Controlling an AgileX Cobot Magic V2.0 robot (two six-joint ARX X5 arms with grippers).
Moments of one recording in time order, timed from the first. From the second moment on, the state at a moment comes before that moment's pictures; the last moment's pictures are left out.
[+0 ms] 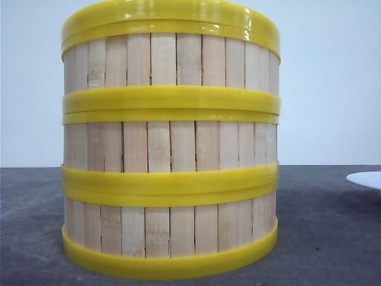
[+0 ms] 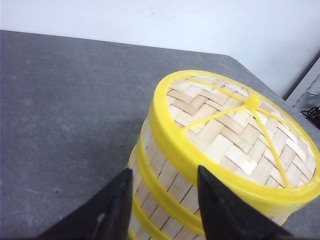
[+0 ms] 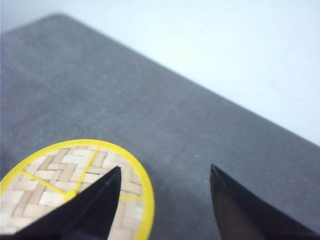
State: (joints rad) left arm -0.54 0.32 0.68 -0.62 0.03 -0.31; right arm 0.91 1.18 1.82 -1.08 0.40 0.07
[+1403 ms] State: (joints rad) left arm -0.54 0.32 0.68 -0.62 0.03 -0.29; right arm 0.91 0.70 1.16 -0.90 0.49 0.24
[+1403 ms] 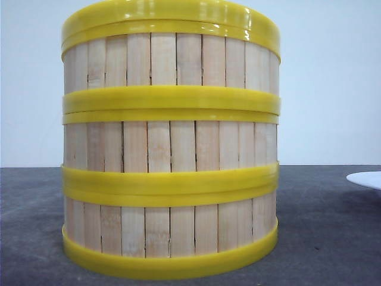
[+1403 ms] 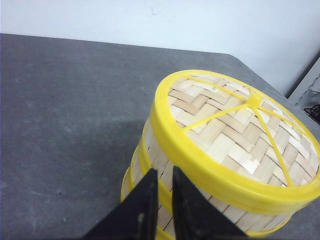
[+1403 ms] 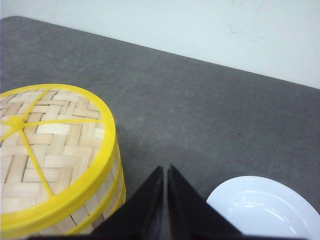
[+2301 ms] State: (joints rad) left arm -0.27 0.27 0.50 -0.47 -0.14 -0.17; right arm 0.91 0.70 1.16 -0.90 0.49 0.24
